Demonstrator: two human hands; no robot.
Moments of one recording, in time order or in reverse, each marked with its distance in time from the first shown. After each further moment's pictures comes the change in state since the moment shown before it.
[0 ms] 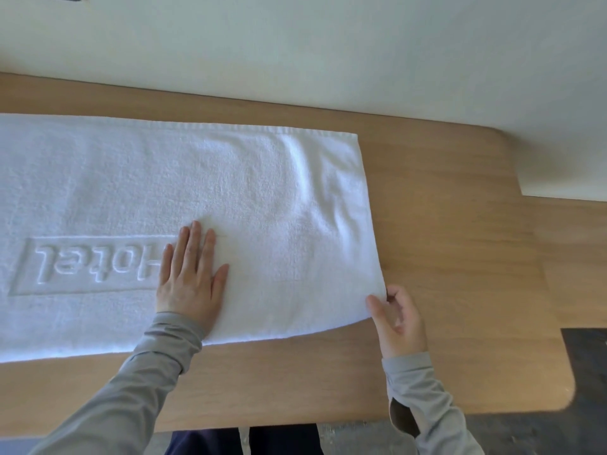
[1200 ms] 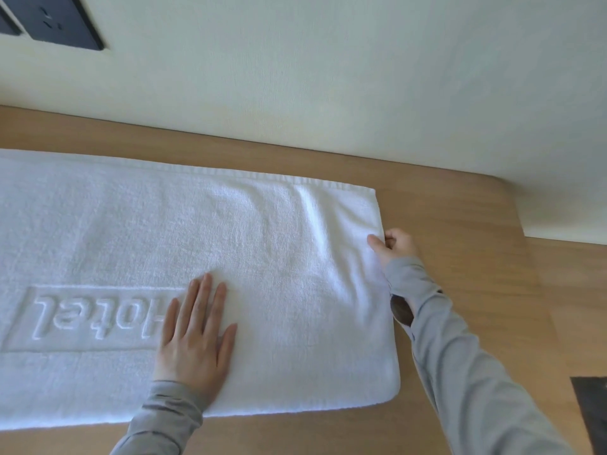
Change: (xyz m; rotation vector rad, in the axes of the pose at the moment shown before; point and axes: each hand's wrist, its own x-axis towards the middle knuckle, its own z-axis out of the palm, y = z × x) left_hand -0.004 -0.006 0.010 0.016 0.023 0.055; right_hand 0.195 -0.040 0.038 -0.275 -0.032 0.161
